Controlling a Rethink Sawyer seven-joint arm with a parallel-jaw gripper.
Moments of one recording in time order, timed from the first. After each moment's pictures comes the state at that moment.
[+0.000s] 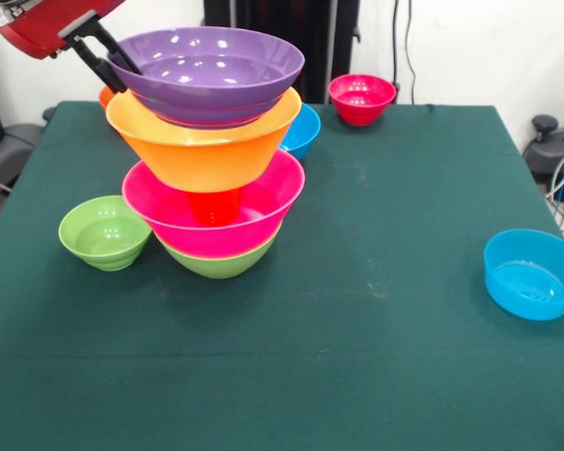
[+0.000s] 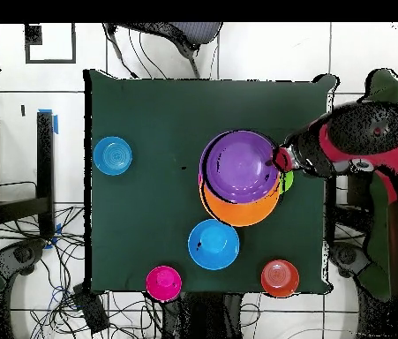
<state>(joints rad) -0.84 -0.61 0.49 1.33 -0.08 1.33 0.98</state>
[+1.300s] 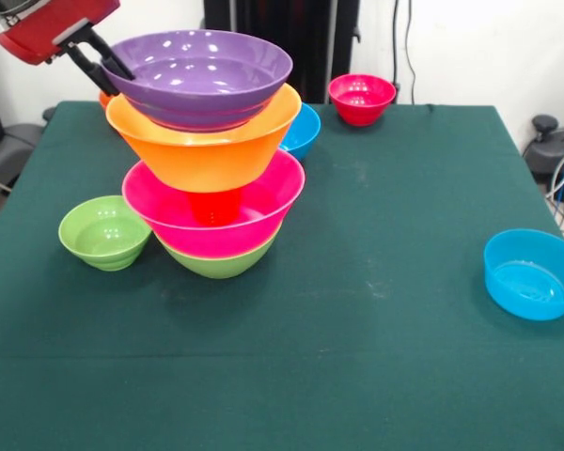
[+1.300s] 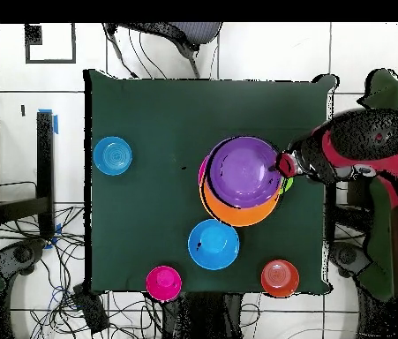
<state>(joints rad) -0.86 -0.60 0.49 1.35 -0.10 1.33 0.98</state>
